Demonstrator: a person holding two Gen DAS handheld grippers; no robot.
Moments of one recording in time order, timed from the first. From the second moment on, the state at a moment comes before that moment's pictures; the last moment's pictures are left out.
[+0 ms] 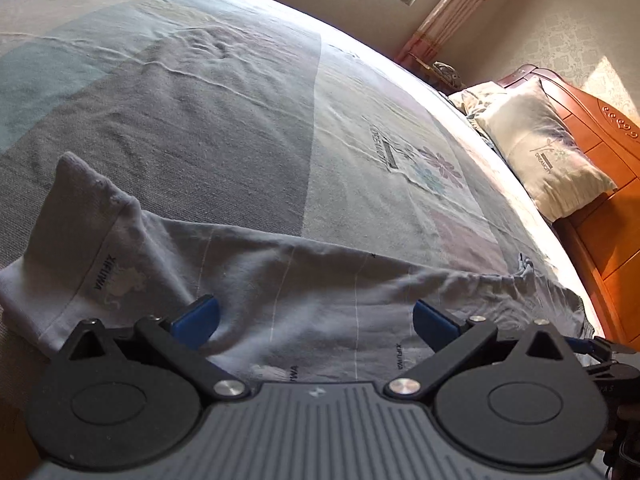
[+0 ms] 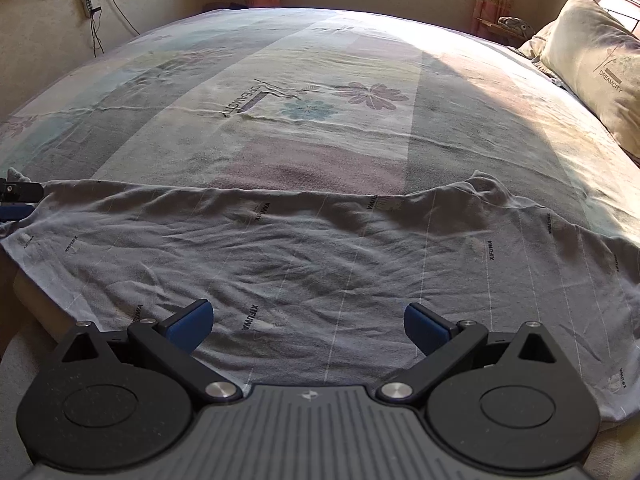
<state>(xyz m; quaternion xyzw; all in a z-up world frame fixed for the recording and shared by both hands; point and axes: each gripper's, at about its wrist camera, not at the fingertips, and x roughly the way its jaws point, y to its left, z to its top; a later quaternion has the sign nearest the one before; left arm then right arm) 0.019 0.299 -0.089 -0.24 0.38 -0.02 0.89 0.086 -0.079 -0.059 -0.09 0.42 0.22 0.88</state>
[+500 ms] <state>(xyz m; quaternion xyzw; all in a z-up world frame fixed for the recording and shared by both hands) 0.025 0.254 -0.071 -0.17 0.36 0.02 0.92 0.081 -0.039 -0.059 -0.11 0.40 0.30 0.86</state>
